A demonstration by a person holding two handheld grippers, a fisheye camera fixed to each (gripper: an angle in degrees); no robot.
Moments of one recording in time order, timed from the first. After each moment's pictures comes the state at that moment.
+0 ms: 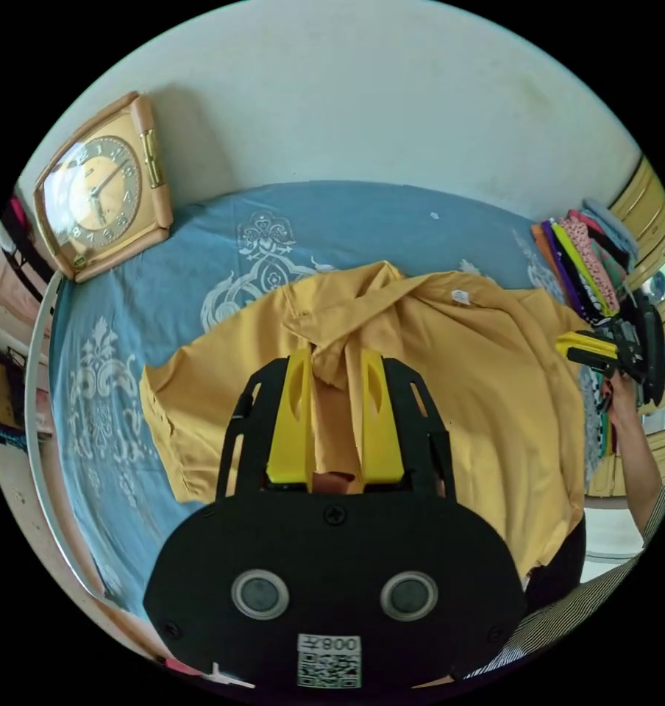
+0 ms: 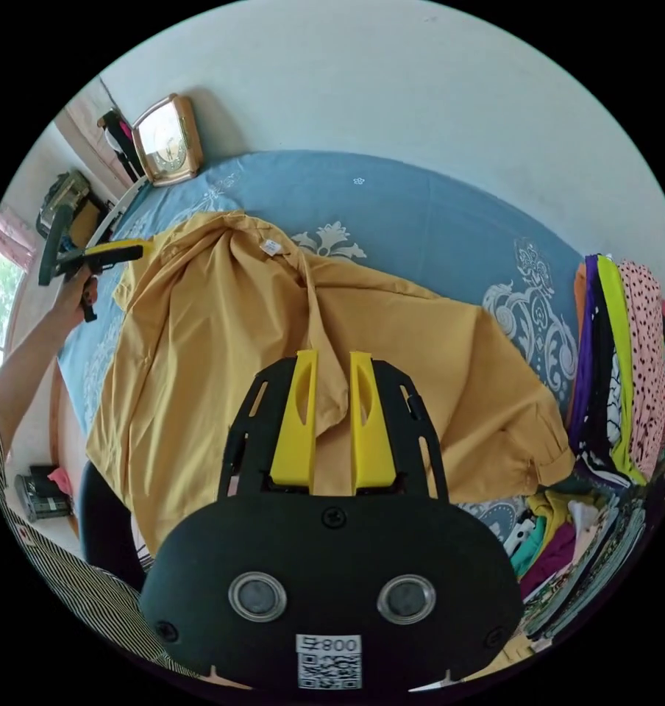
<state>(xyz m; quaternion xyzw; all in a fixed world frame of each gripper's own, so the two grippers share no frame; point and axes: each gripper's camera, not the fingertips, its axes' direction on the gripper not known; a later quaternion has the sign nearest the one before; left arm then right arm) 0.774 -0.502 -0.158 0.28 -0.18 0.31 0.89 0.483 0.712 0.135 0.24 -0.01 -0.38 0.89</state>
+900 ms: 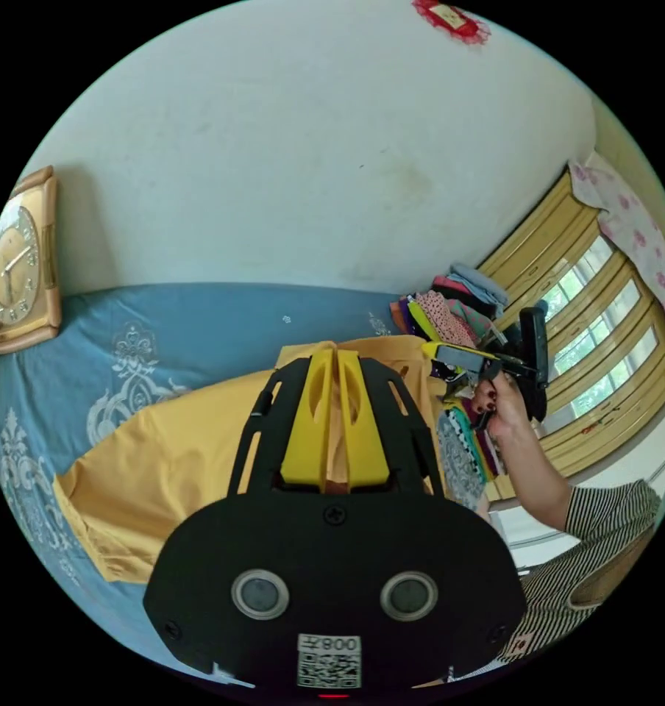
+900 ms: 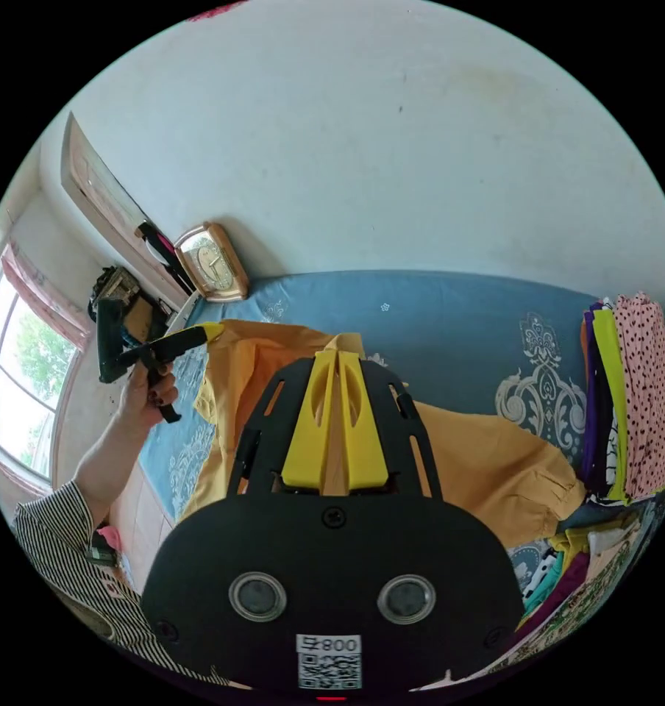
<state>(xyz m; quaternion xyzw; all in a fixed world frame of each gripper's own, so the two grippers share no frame) 0.852 -0.481 -0.194 0.31 0.09 0.42 0.85 0.450 0.738 -0.016 0.32 -0.19 -0.34 0.86</state>
